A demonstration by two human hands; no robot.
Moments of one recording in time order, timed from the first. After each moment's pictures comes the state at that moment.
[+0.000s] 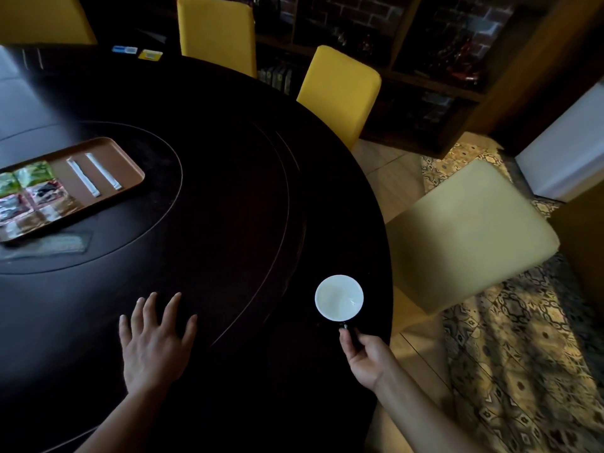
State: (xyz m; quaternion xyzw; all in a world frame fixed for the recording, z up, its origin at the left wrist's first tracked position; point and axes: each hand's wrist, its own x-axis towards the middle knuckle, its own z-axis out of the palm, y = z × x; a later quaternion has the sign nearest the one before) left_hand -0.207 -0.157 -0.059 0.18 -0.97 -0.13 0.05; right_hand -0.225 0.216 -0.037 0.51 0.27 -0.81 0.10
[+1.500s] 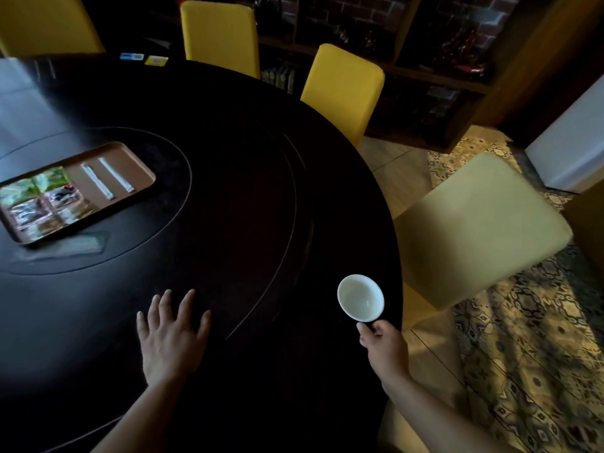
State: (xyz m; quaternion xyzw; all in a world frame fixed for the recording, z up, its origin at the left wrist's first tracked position) left_hand -0.207 -0.155 -0.052 0.18 -0.97 -0.13 0.04; right_hand -0.203 0.215 -0.040 0.28 0.85 -0.44 0.05
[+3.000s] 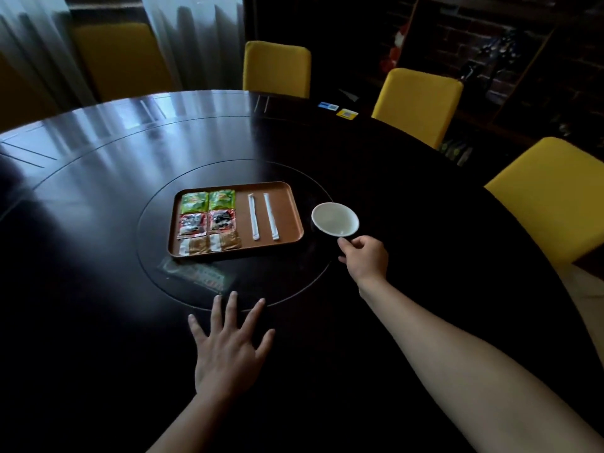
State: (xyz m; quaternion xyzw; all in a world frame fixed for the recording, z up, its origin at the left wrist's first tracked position) left_hand -0.330 -0.260 -0.068 0.32 -0.94 -0.06 0.03; right_hand -0.582 -0.143 0.007 -0.02 0.84 -0.54 0.09
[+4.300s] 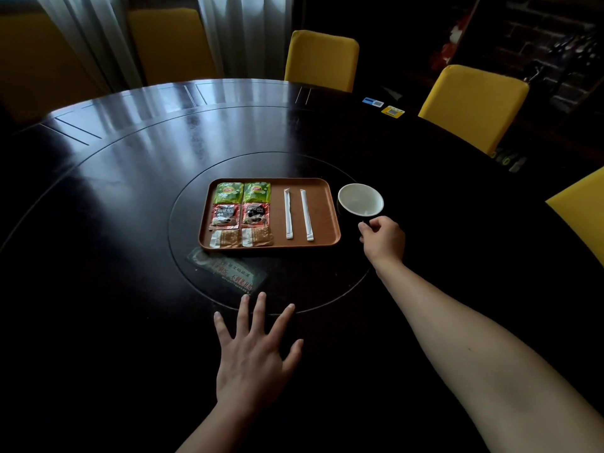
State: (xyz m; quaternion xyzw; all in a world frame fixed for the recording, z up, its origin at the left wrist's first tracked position) left_hand -0.331 -0.259 -0.064 0.31 -0.95 -0.05 0.03; right_hand -0.641 -0.216 -0.033 -0.12 0.89 -0.44 0.04
